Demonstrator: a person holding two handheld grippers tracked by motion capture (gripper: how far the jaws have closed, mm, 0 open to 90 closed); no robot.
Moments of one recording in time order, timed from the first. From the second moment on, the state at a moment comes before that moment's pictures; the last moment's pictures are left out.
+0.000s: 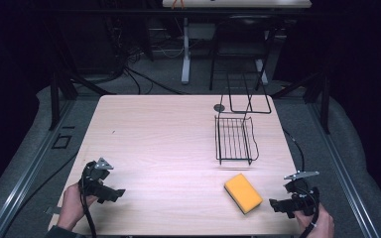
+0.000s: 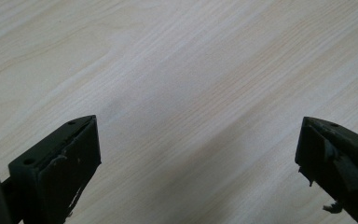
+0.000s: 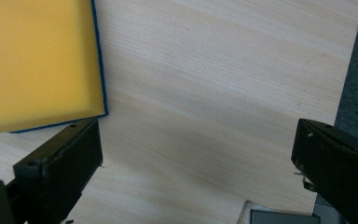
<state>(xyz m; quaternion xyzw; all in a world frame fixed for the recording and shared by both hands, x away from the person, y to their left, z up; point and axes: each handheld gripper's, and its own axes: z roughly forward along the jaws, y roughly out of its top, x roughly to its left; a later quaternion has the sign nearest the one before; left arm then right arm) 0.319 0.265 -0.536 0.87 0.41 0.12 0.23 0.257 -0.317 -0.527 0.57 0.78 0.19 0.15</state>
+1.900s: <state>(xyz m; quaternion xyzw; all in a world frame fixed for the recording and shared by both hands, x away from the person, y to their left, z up) 0.319 0.260 -0.538 0.88 0.40 0.11 0.22 0.270 -0.231 -0.545 0.47 0.87 0.16 0.08</state>
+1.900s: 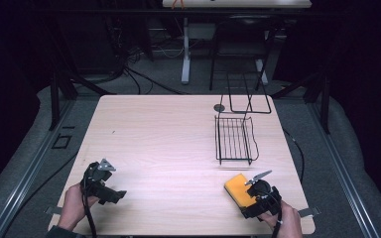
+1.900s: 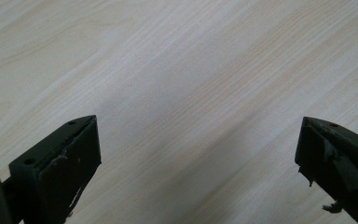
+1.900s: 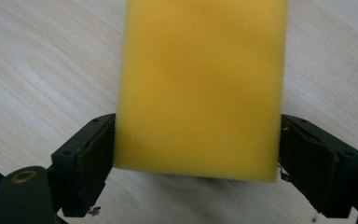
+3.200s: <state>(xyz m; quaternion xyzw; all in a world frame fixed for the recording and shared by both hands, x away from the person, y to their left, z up) 0.319 0.259 -0.539 0.88 0.40 0.11 0.22 0.257 -0.238 -0.517 0.47 0.85 0.20 0.12</state>
